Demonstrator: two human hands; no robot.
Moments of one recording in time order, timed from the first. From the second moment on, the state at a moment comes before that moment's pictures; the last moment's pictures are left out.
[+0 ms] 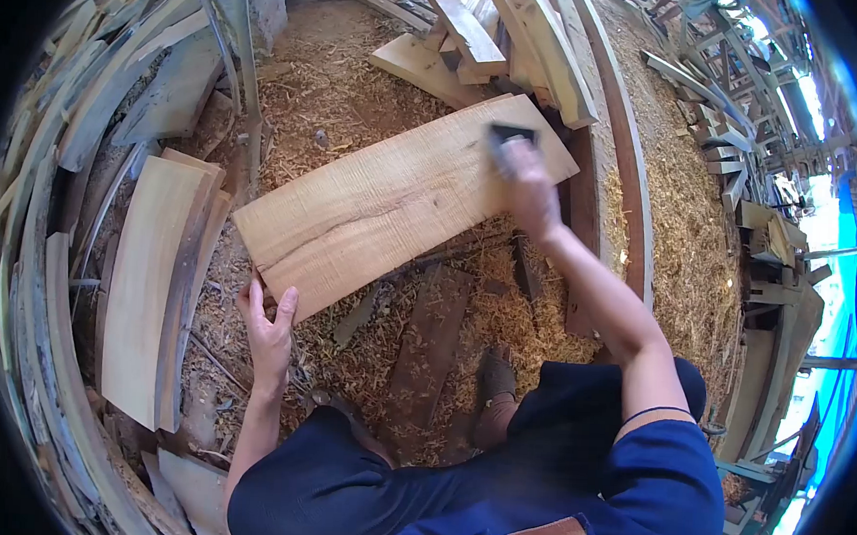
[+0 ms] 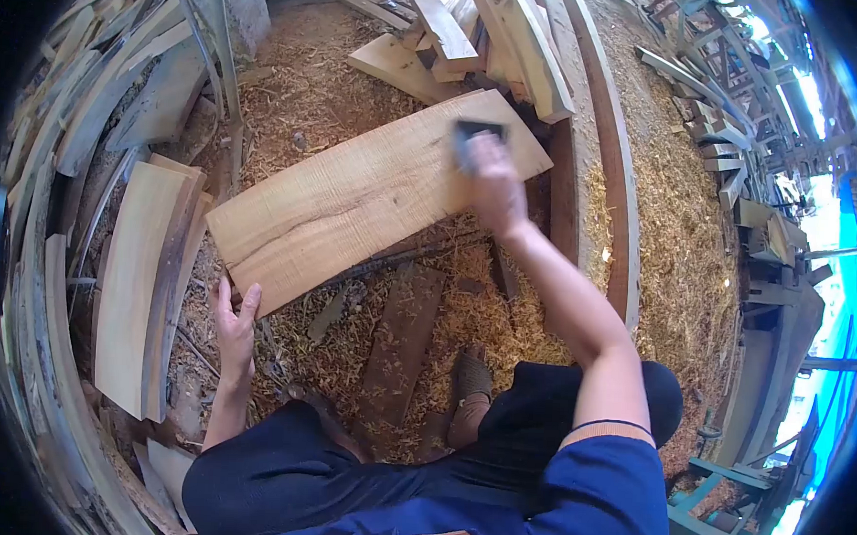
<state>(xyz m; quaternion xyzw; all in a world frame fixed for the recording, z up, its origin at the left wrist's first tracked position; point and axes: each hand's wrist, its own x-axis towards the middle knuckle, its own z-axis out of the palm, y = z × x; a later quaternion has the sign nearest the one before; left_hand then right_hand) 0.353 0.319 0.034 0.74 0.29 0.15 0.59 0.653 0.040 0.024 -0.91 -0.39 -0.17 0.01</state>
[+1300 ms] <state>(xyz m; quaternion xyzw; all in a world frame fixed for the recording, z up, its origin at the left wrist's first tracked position) 0.353 0.309 0.047 0.68 0.30 0.11 0.66 0.632 0.162 0.070 -0.90 -0.43 -0.04 0.04</state>
